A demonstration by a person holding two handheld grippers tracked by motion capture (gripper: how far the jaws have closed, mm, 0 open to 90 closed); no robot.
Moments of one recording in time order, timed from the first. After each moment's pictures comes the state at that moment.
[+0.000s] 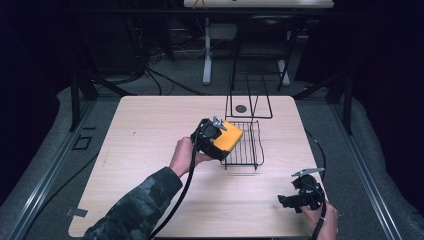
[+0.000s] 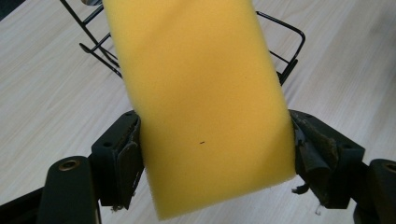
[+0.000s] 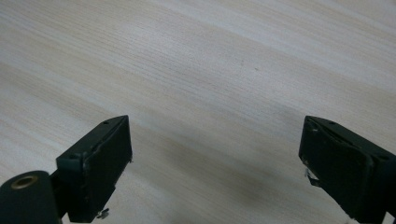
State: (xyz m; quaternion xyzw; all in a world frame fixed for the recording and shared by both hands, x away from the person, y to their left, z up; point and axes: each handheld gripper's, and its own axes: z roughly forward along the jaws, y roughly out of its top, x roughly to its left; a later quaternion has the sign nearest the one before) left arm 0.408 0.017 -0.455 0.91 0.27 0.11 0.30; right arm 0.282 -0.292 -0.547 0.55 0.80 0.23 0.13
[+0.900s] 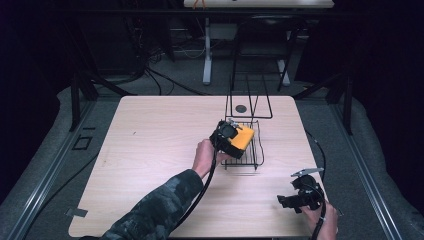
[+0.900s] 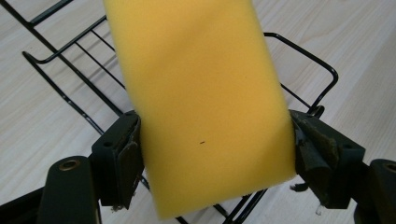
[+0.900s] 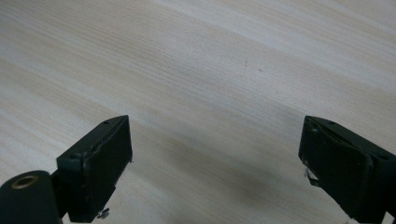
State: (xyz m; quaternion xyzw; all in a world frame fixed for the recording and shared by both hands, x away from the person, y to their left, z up) left arm 0.432 -0.037 -0.496 0.89 0.32 0.10 0.30; right arm 0.282 -0.290 -0.546 0.54 0.80 0.23 0.13
